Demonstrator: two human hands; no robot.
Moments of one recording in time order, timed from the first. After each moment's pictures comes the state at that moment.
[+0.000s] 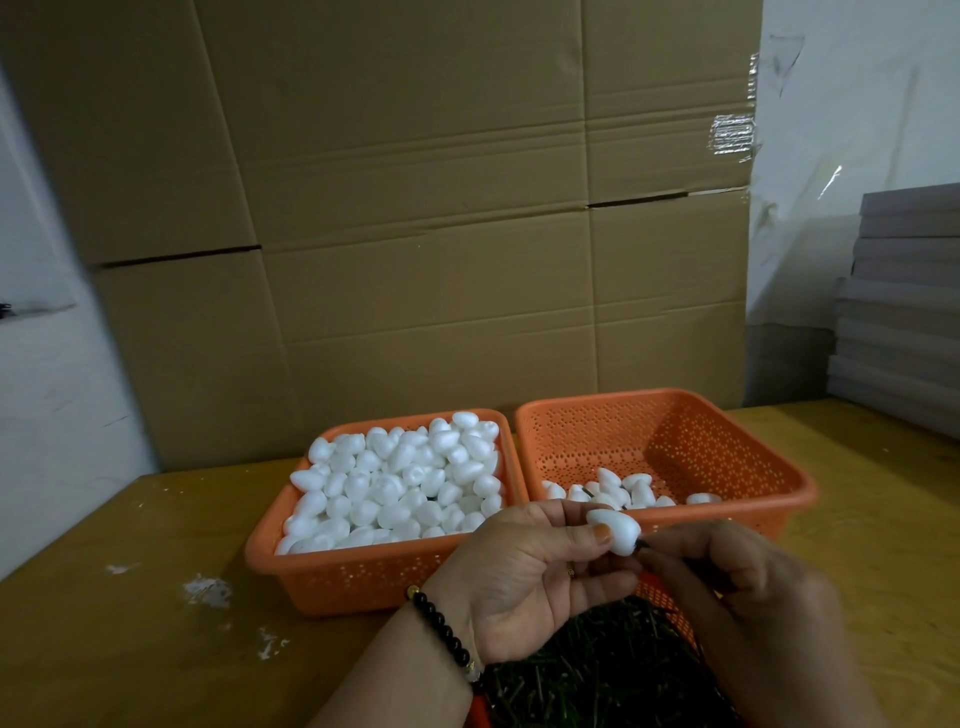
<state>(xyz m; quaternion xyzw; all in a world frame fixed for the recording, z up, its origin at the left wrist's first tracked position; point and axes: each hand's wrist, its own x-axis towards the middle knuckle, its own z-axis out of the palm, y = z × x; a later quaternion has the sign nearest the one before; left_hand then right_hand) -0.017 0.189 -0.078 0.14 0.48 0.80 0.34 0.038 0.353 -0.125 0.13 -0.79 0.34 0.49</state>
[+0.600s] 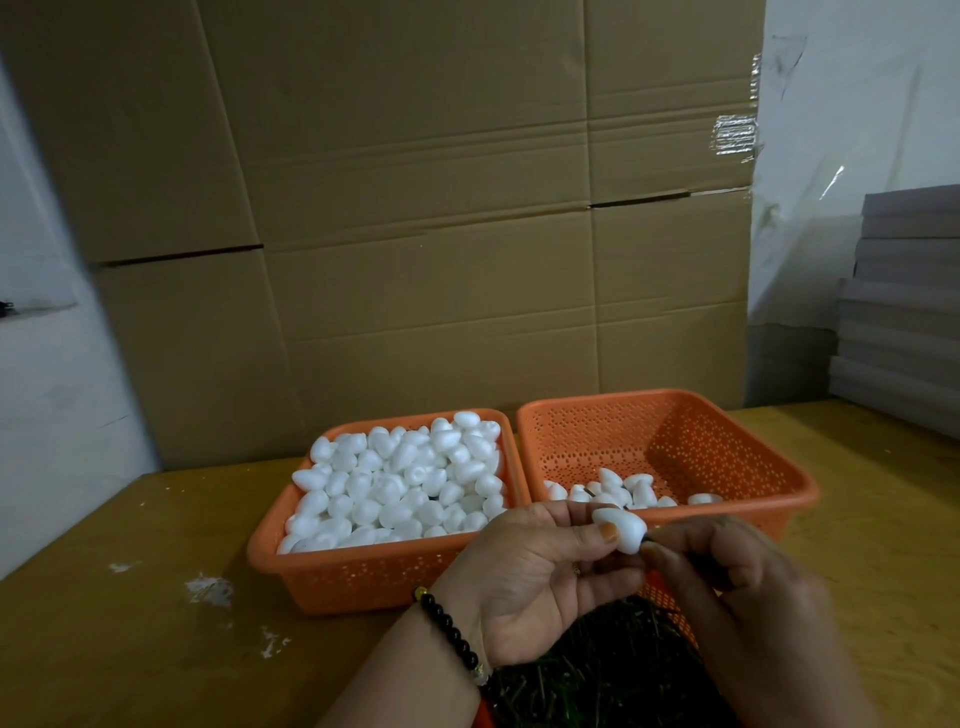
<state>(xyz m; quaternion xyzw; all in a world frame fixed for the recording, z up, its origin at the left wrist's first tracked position) -0.014 0.193 -0.078 0.13 0.48 0.80 0.33 0.036 0.350 -0.126 0.10 -0.79 0.35 0.49</state>
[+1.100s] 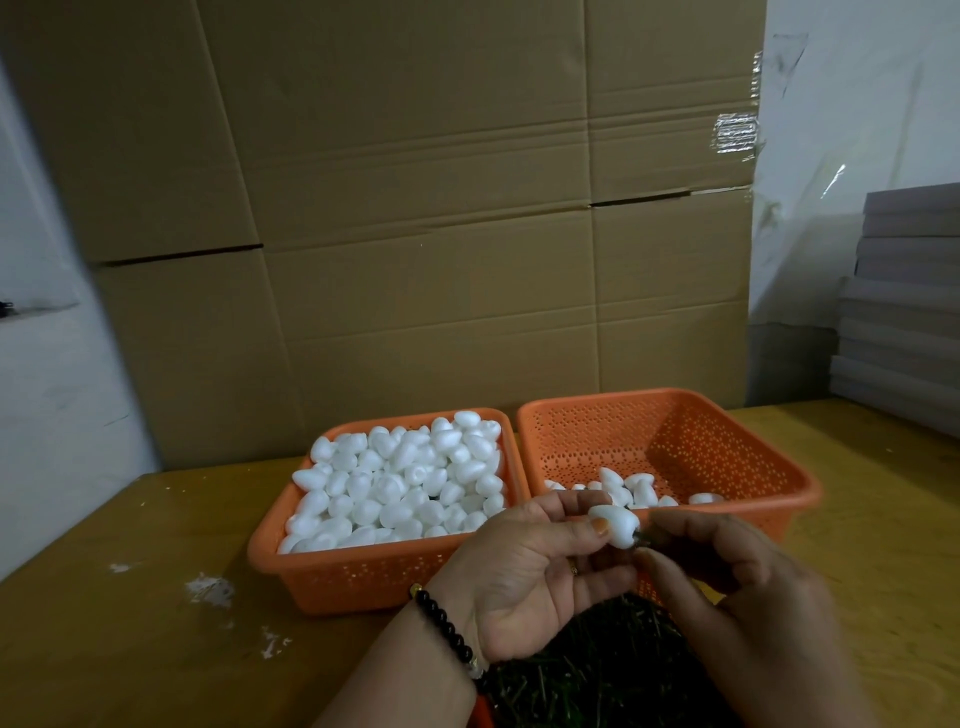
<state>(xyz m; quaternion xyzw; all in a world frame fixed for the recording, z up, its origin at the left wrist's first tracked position) -0.019 0.190 -0.080 0.13 0.45 0.82 0.33 0.038 0.347 -0.123 0.10 -0.79 0.42 0.43</state>
